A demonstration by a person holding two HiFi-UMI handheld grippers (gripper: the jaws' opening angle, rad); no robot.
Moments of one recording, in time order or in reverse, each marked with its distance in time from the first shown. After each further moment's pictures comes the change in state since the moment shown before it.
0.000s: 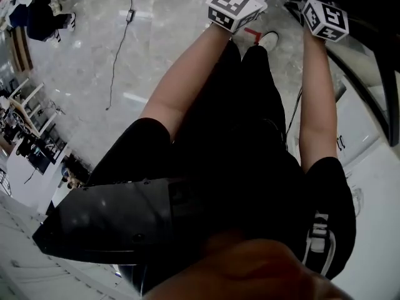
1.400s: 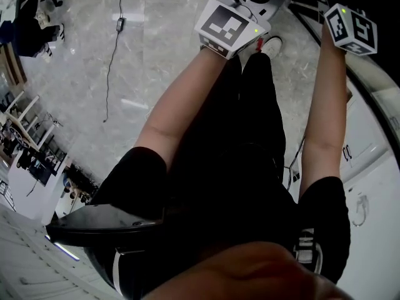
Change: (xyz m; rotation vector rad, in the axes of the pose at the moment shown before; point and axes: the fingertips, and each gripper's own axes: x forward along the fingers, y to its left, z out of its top) left arm -0.012 0.014 -0.039 0.006 -0.080 -0.044; right arm 0.033 -0.018 -0.002 -0.097 -0.116 -0.055
